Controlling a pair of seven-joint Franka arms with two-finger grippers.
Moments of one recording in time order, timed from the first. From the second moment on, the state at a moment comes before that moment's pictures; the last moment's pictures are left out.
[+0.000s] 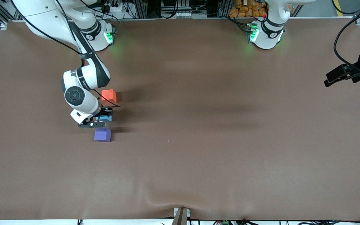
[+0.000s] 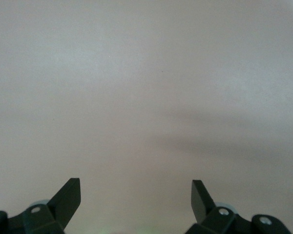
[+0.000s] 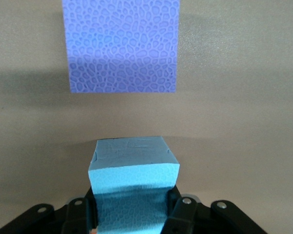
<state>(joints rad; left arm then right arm) -0.07 0.01 0.04 -1.52 -0.02 1.53 -0.19 0.18 0.37 0.05 -2.18 -0.13 2.40 0.31</state>
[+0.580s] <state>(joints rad) -0.07 0.01 0.04 -1.52 -0.02 1.53 -0.19 0.19 0.37 0.06 -2.17 -0.13 2.41 0.31</state>
